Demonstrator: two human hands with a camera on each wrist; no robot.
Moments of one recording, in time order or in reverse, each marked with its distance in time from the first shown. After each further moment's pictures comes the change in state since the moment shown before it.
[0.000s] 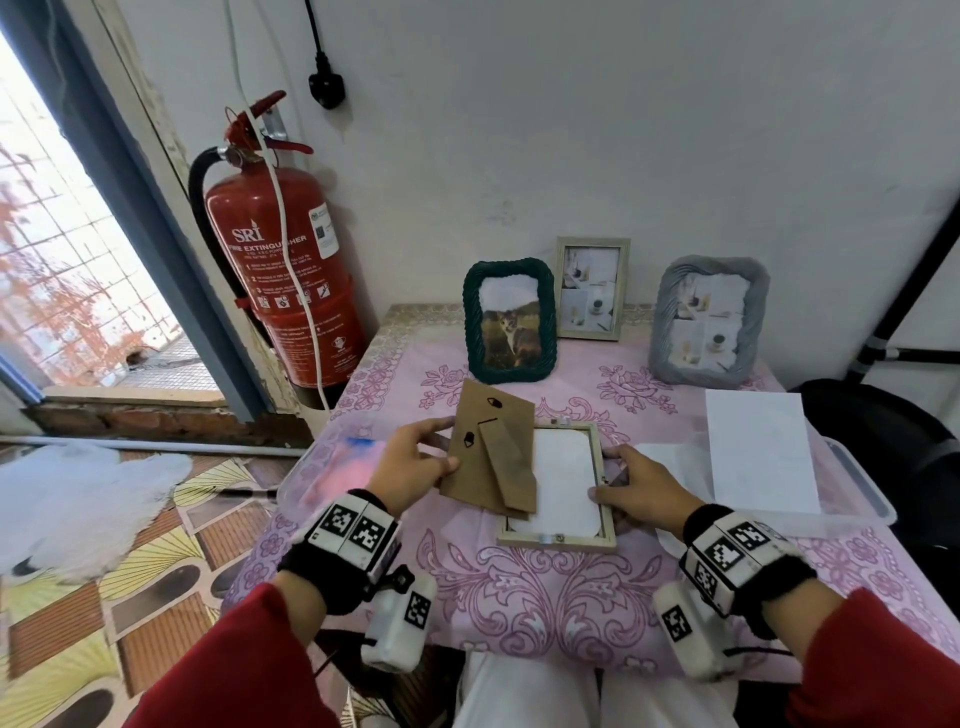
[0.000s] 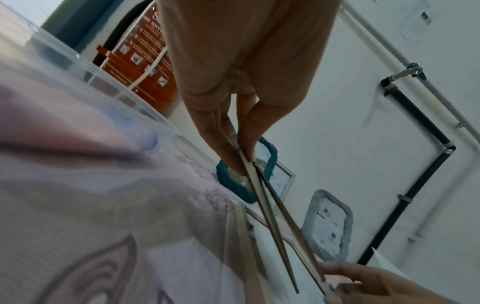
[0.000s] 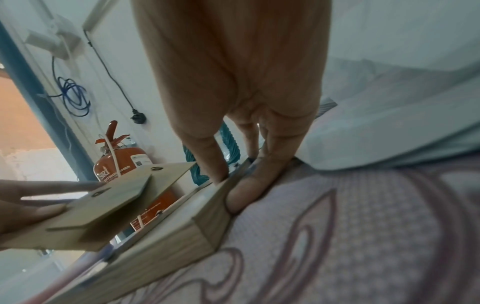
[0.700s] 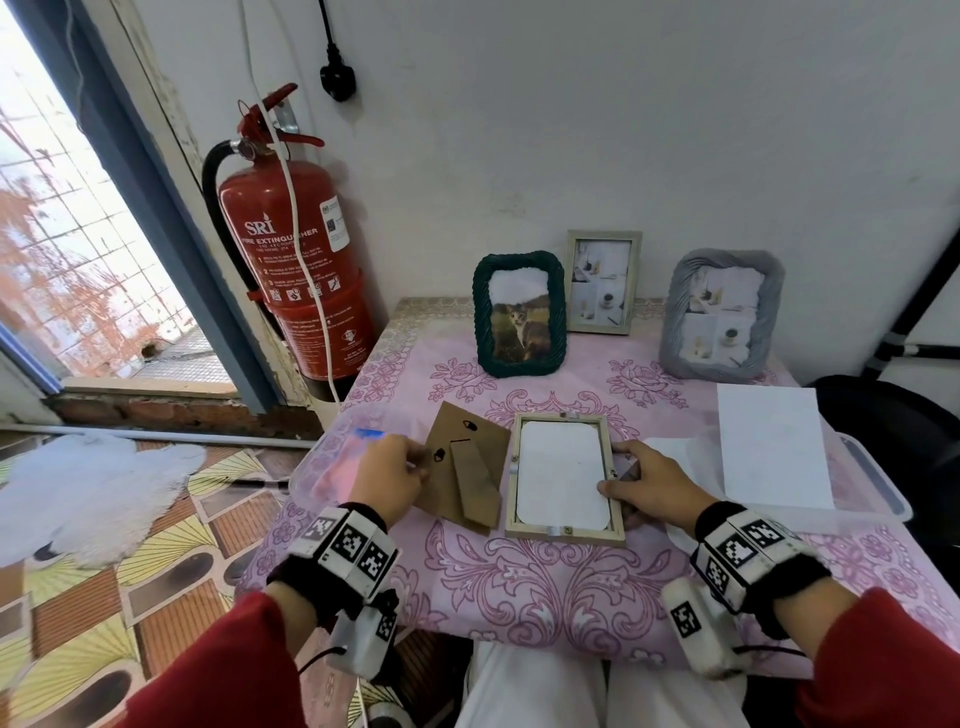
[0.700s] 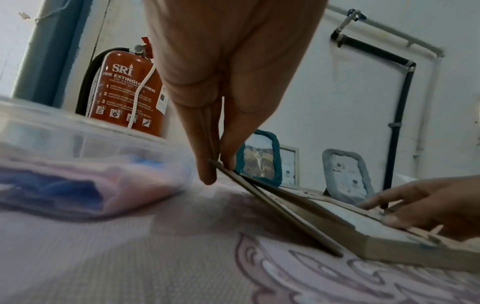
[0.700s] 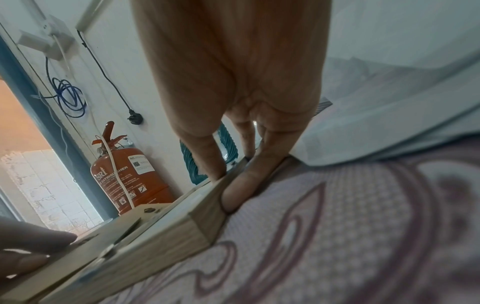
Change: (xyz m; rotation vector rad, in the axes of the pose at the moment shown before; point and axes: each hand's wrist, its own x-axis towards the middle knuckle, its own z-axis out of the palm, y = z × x) left_hand -0.011 -0.022 -0.020 0.581 0.136 0.007; right_hand 0.004 0.007 0.002 0.110 0.000 0.004
